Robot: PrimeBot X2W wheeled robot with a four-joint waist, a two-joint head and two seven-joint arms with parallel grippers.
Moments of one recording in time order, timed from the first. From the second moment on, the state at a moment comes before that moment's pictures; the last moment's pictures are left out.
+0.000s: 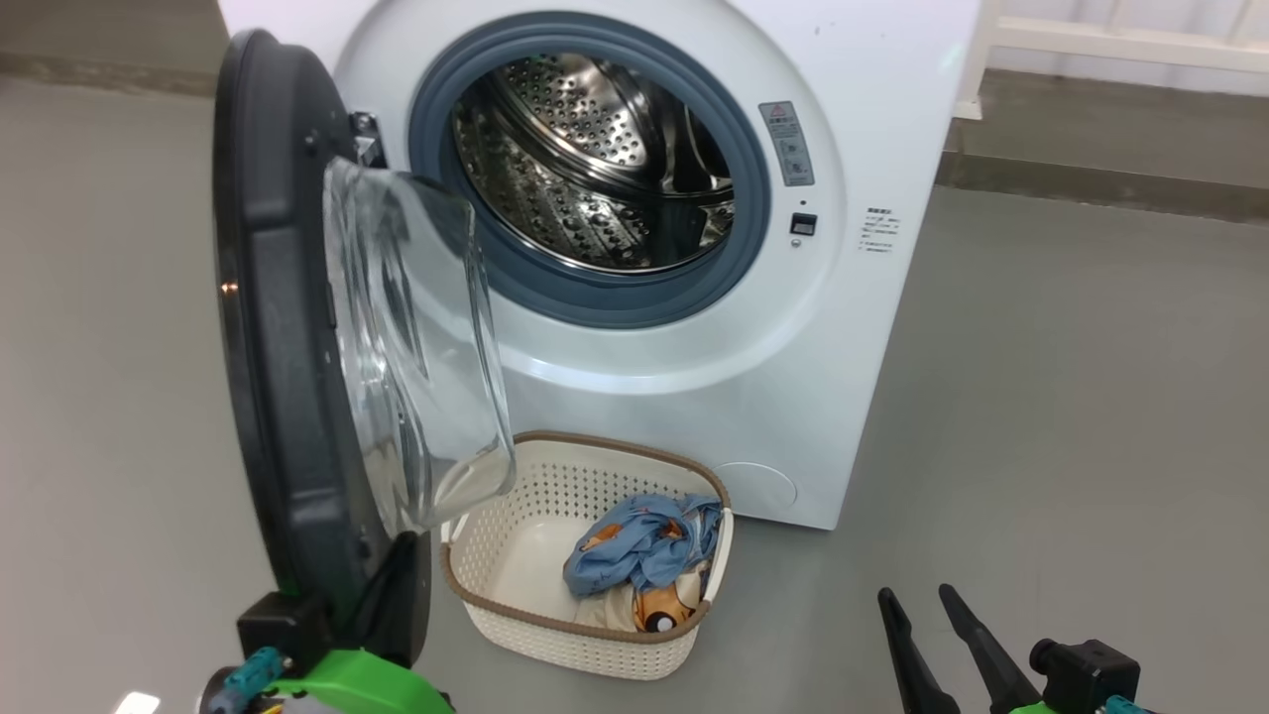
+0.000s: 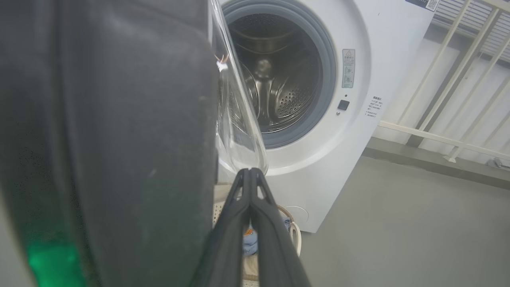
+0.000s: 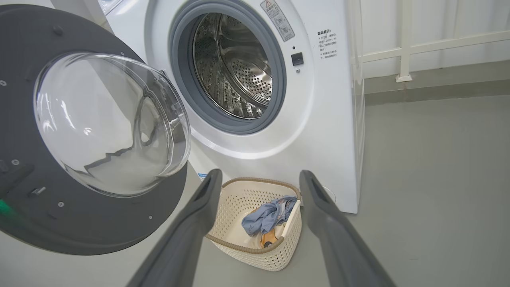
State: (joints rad) left arm -0.16 0.05 -0.22 0.42 -0.37 -0.02 -0.26; right arm 0.04 -0.05 0.10 0.28 0.39 0.13 -0.25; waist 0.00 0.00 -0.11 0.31
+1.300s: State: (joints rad) left arm -0.20 0.12 0.20 0.38 -0.39 -0.01 -0.25; right arm 0.01 -0.05 0.12 0.16 0.28 0.13 -0.14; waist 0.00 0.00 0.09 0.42
